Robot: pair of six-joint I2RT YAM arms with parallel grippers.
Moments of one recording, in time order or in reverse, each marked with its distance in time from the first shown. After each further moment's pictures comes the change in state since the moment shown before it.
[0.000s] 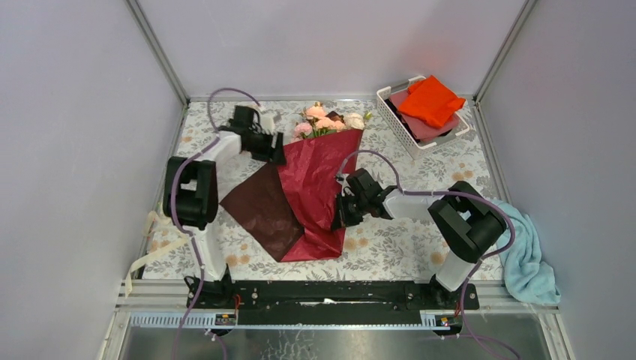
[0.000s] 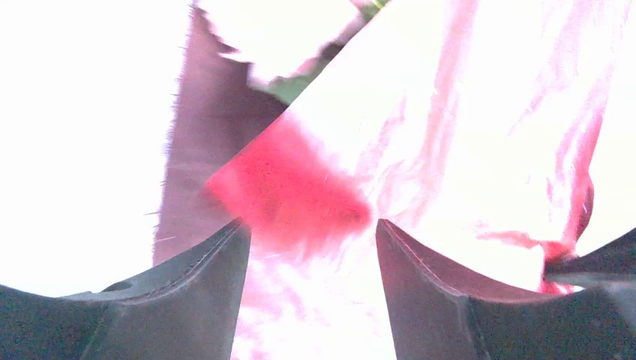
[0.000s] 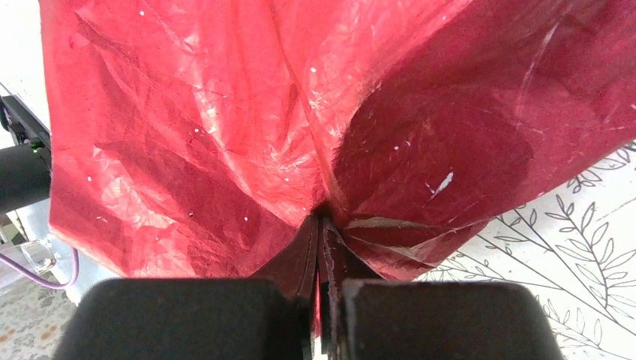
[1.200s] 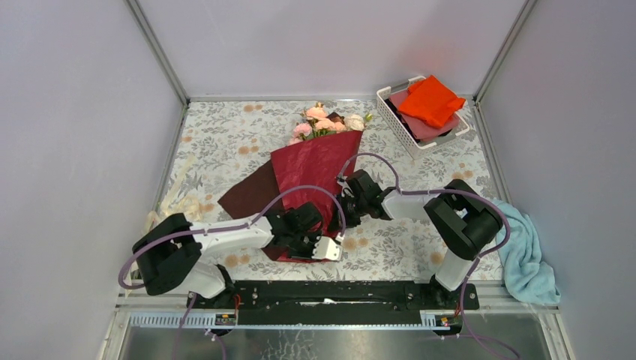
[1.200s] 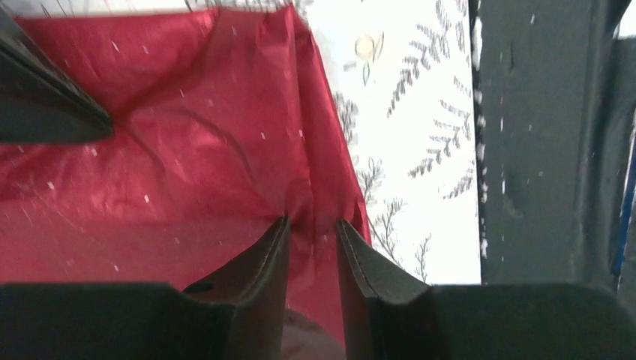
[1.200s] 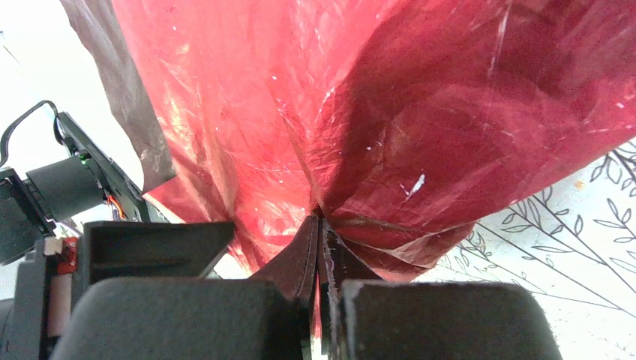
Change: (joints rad) left arm -0.855 -0.506 -0.636 -0.006 -0.227 0.641; right arm 0.000 0.025 -0.017 0.059 -0.050 0.132
